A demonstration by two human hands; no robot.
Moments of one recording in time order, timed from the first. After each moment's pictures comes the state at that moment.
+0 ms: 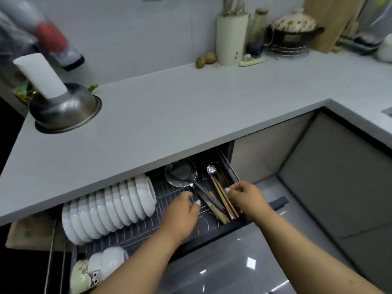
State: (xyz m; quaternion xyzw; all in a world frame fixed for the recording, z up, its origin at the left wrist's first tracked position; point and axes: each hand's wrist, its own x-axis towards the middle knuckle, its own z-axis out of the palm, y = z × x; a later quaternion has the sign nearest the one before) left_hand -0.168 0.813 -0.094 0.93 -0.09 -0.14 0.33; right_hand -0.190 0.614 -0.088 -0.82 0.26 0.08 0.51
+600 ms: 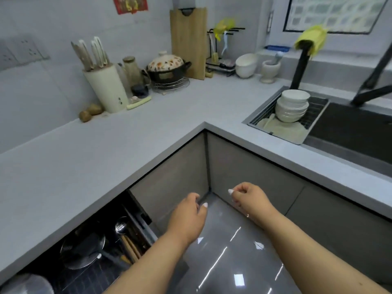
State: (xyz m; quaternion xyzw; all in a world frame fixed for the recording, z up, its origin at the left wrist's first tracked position) left_hand -0.191 0.458 -0.060 0.90 -0.29 -0.16 0.30; right_hand -0.285 0.291 -0.067 -0.73 0.40 -0.08 0.54
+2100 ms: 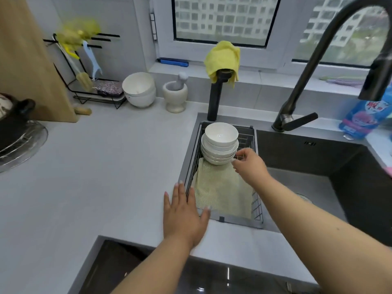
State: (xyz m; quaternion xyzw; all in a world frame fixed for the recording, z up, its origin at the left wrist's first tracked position) left_hand -0.016 0.047 -0.106 0.80 -0.60 -0.10 0.03; right_hand -0.160 -0.106 -0.035 -0.64 0.64 -0.22 0.37
